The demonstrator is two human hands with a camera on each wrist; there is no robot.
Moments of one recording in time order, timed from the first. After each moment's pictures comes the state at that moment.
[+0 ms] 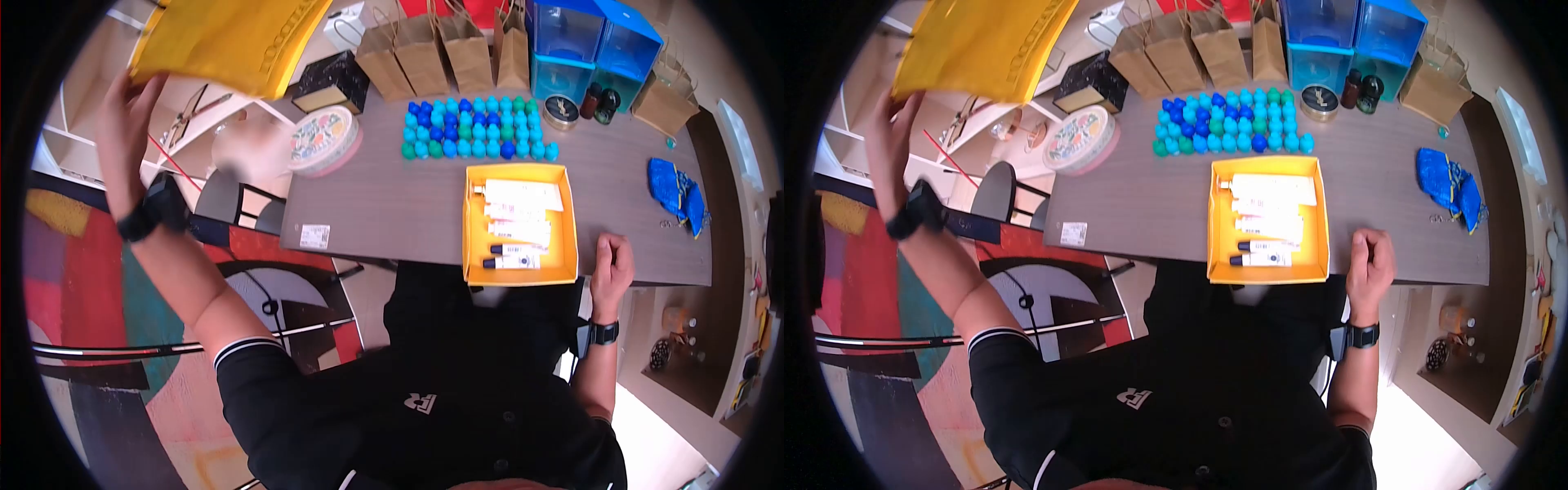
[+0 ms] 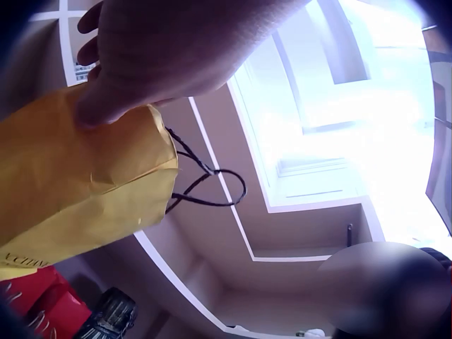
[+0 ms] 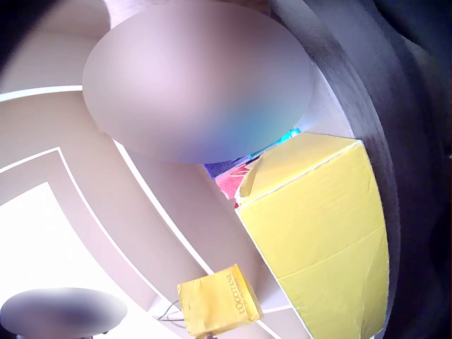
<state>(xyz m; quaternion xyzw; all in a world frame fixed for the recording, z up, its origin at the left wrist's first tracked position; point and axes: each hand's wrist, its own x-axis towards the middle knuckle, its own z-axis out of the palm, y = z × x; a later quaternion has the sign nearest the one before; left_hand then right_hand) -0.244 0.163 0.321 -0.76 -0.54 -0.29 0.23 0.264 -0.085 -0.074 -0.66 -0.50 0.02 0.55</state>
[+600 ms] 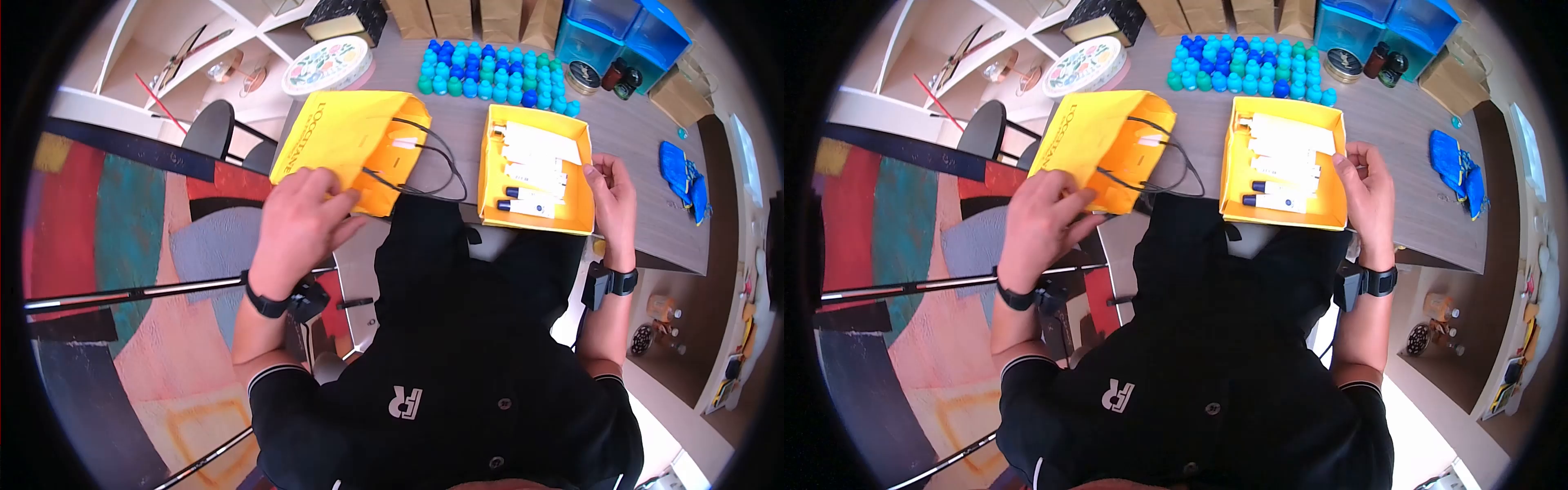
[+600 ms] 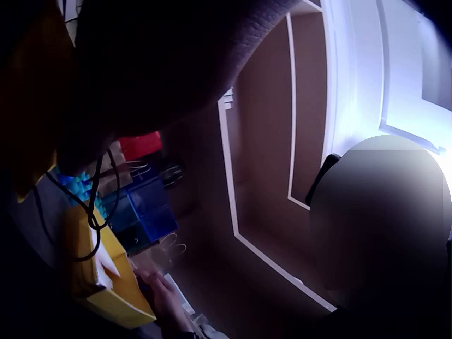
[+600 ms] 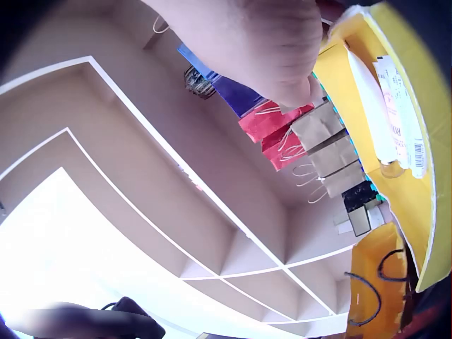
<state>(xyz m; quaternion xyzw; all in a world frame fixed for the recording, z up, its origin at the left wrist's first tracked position) -0.184 -0.034 0.100 -0.91 -0.38 -0.12 0.07 0.243 -0.041 -0.032 -0.62 -0.50 0.30 0.52</state>
